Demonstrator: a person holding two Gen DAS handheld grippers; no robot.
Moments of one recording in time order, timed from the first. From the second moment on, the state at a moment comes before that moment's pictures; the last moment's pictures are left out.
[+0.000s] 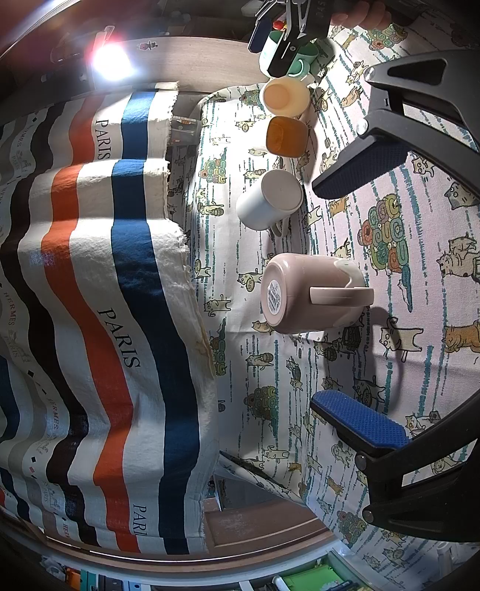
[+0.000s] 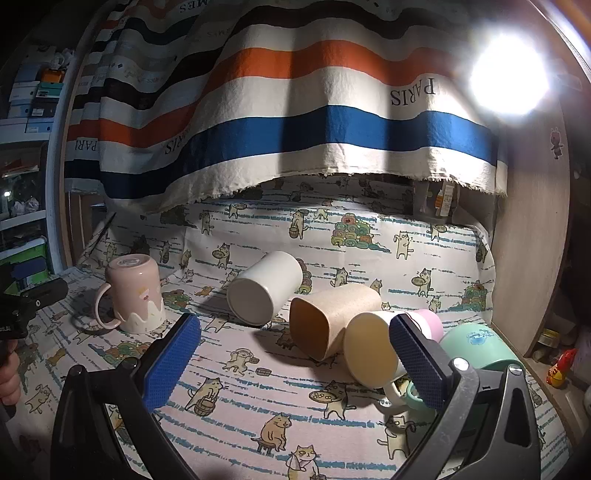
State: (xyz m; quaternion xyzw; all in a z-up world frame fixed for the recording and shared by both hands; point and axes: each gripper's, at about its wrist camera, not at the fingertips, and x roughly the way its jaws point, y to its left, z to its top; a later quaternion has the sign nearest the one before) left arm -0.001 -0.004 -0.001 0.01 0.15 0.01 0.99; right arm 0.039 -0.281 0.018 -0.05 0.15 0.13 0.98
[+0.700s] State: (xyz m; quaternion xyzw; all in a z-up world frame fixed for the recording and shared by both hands) left arm -0.008 -0.021 0.015 0.02 0.16 0.02 0.99; right arm 0.042 -0.288 0.030 -0.03 0.15 0.12 0.98
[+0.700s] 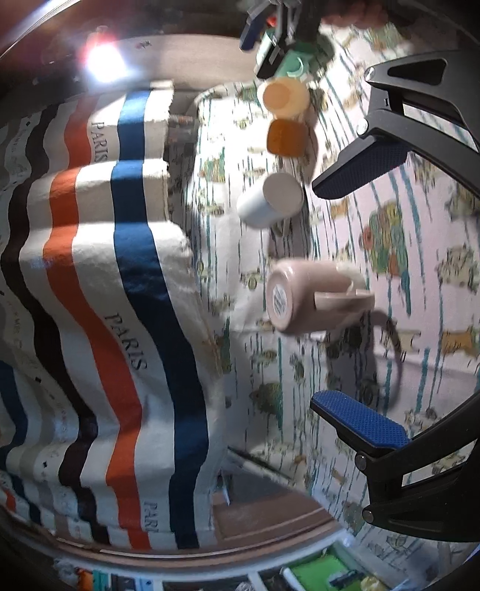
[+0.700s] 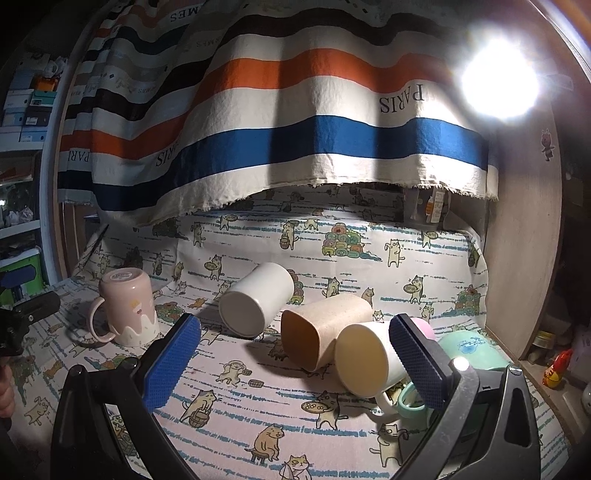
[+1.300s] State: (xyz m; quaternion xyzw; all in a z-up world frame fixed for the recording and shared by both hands) left arm 0.057 -0.066 0.085 -0.01 0.24 -0.03 0.97; right arm 0.054 -0.351 0.087 0.02 0.12 0.09 0.99
